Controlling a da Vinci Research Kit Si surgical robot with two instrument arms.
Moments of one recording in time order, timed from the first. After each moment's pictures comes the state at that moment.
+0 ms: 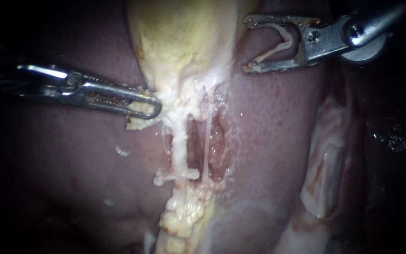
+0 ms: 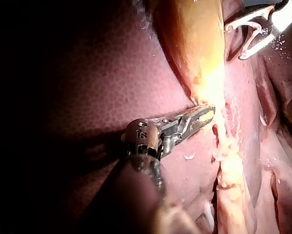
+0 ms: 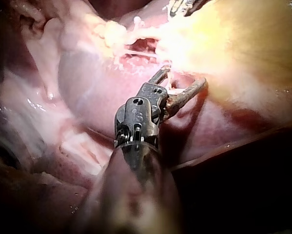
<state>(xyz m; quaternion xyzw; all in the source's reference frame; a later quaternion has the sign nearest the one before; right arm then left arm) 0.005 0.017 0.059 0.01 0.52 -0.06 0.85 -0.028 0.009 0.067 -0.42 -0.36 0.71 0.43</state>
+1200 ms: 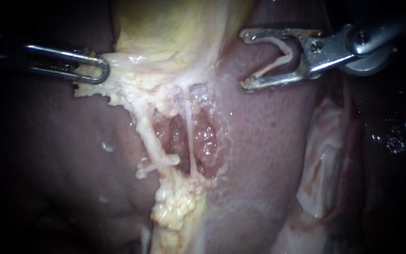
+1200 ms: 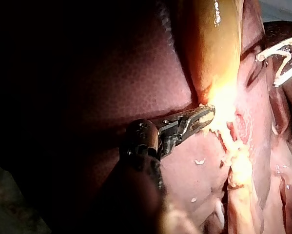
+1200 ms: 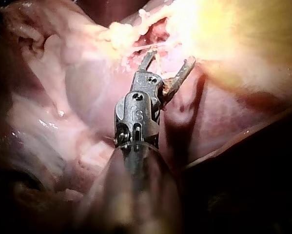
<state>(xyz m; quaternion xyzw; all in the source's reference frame) 0.006 0.014 0.056 0.15 0.56 0.03 0.81 -0.021 0.013 0.060 -0.42 -0.35 0.70 0.45</state>
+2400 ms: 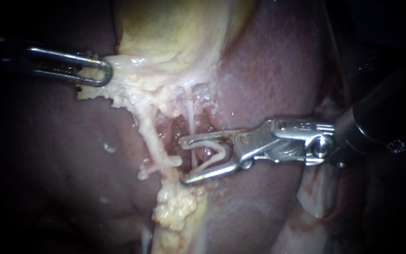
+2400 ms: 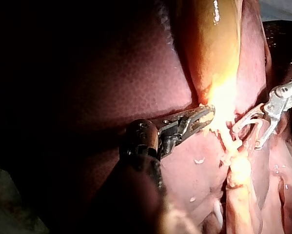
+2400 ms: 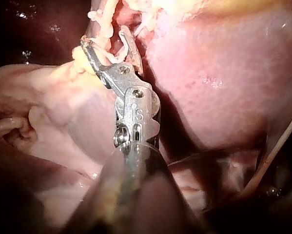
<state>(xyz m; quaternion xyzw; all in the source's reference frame) 0.015 0.002 0.071 0.36 0.57 0.13 0.73 -0.021 0.013 0.061 -0.42 -0.34 0.70 0.46</state>
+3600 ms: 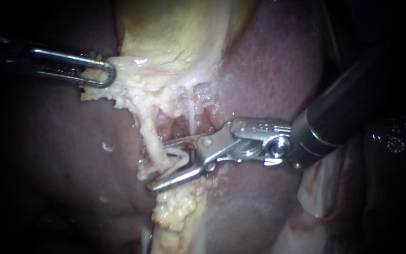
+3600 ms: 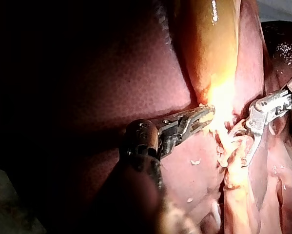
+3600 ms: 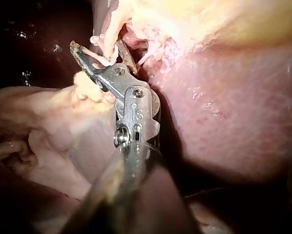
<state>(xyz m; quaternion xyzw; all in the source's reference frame) 0.022 0.000 0.072 0.38 0.60 0.10 0.70 -0.022 0.012 0.061 -0.42 -0.34 0.70 0.46</state>
